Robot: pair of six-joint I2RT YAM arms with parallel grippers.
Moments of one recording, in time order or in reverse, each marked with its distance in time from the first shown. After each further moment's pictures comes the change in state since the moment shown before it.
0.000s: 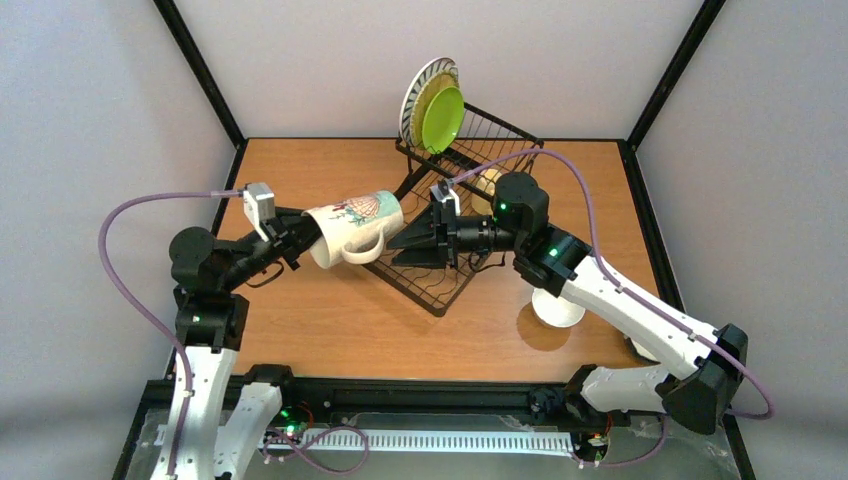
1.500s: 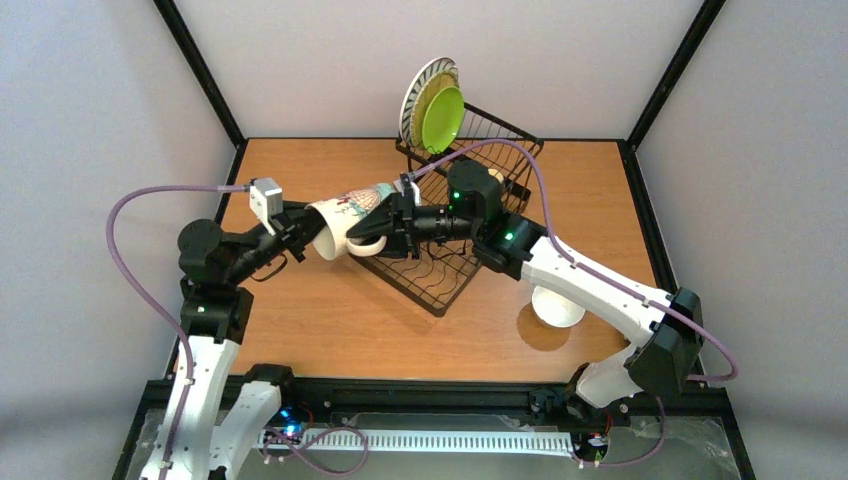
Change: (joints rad) left arm -0.040 0.048 -0.009 0.029 -0.062 0.104; right arm 0.092 0.230 0.172 0.043 0.075 0.089
